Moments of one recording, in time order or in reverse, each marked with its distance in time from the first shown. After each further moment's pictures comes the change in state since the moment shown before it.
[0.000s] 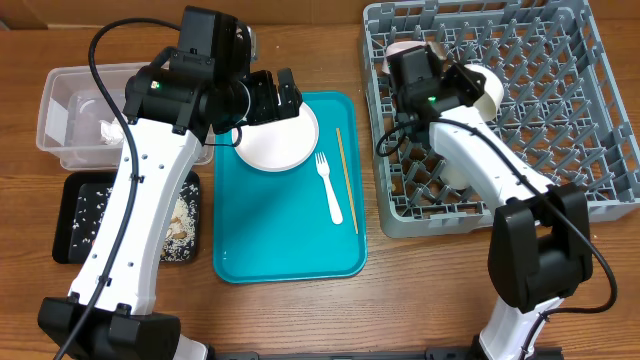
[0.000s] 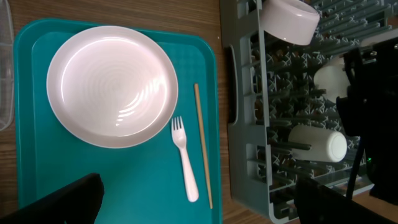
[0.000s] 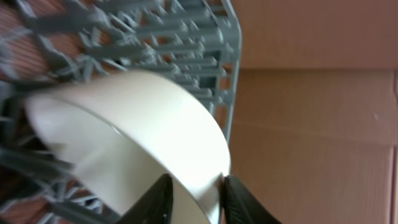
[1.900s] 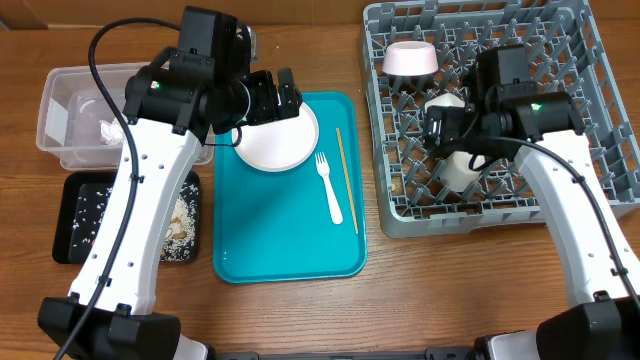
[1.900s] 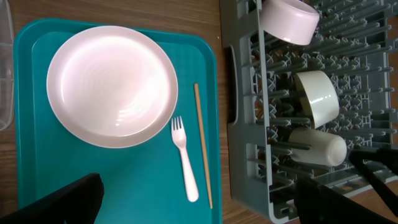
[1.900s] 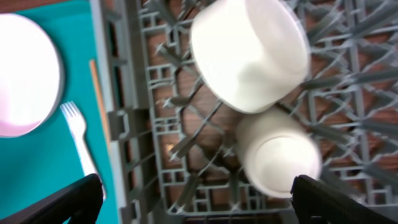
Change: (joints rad) left arm 0.000 0.000 0.000 0.000 0.000 0.000; right arm -0.206 -0.357 -0.008 -0.521 -1.127 0.748
